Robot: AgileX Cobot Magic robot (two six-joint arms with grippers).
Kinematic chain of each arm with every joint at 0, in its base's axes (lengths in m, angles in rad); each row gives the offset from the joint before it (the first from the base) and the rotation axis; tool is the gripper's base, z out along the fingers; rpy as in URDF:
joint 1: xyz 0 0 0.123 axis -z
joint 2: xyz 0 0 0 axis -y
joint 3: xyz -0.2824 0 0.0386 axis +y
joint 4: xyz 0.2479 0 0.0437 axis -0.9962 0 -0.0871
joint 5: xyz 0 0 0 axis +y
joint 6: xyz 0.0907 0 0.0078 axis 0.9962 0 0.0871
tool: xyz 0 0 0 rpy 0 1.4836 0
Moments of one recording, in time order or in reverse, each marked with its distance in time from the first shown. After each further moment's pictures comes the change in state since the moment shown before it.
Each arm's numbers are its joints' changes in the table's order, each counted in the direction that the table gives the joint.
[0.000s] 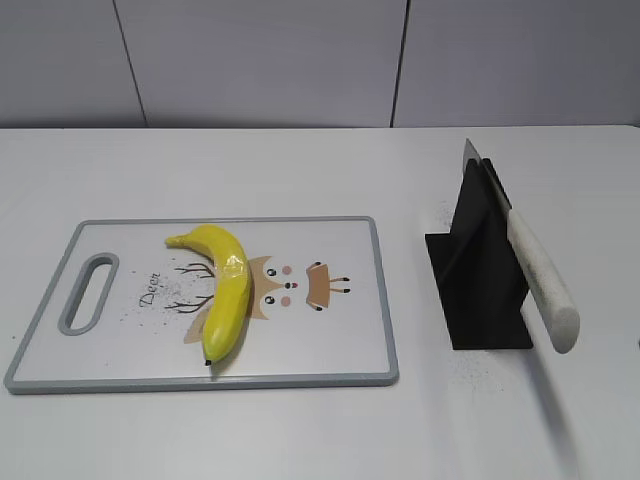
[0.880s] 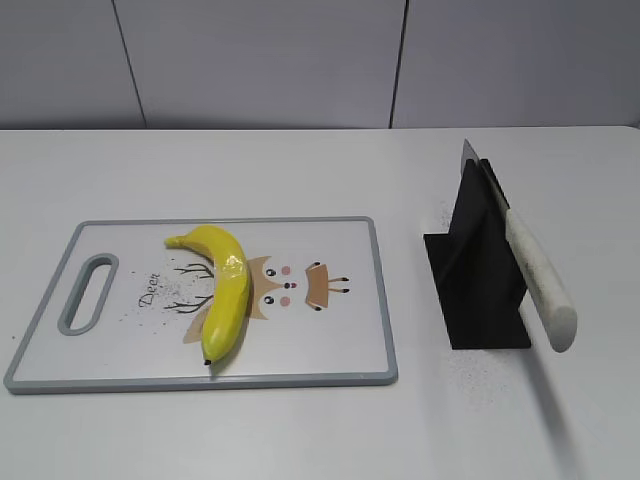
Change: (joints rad) left arm 0.000 0.000 0.000 0.001 0.001 0.000; right arm 0.014 0.780 0.179 0.051 0.104 -0.018
